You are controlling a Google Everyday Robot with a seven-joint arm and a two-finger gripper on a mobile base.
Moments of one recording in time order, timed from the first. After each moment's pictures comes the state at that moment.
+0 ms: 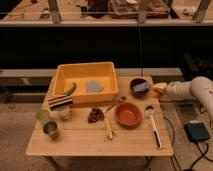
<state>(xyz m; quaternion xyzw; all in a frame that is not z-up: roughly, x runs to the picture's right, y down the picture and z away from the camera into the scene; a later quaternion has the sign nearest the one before) 0.326 0.013 0.818 0.05 -0.21 -0.34 0.91</state>
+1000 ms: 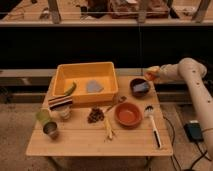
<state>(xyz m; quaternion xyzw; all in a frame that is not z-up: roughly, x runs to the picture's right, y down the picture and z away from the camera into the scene) 0.296 -0.088 0.884 0.07 -0.19 -0.36 0.91</state>
